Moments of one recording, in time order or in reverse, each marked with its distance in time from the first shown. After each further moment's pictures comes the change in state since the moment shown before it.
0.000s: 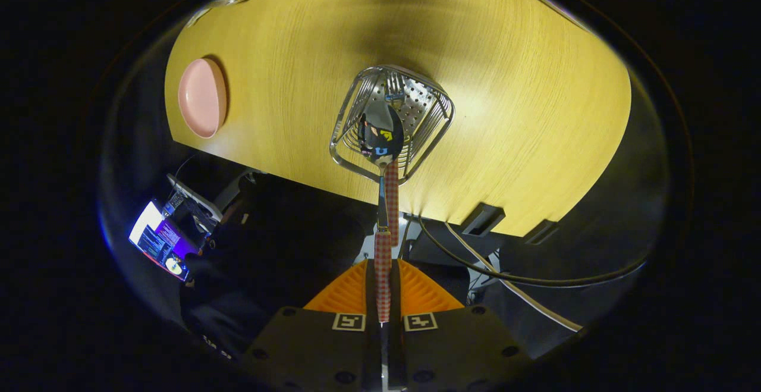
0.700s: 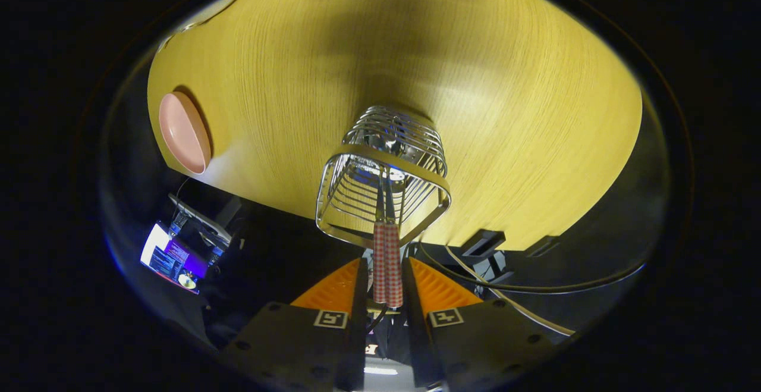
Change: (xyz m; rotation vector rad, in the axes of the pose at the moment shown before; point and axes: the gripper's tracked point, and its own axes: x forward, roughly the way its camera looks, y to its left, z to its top) arm 0.008 -0.003 0.065 0.025 -0.089 0.029
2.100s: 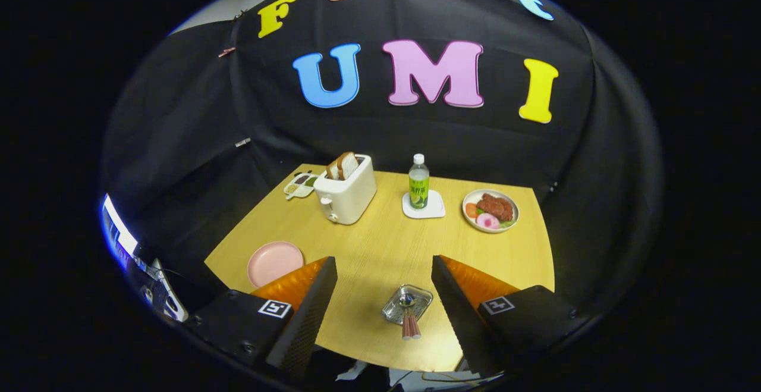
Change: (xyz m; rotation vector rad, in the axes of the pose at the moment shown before) arm -0.206 0.075 -0.094 -0.224 -1.632 -0.037
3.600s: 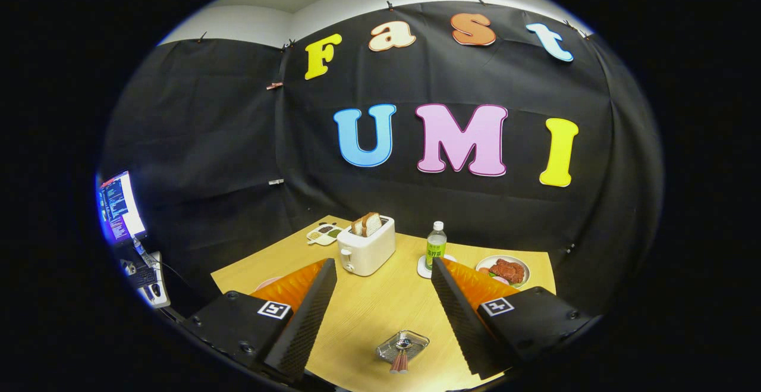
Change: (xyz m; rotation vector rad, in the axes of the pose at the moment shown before) arm -0.019 0.011 0.044 -0.100 -0.294 0.141
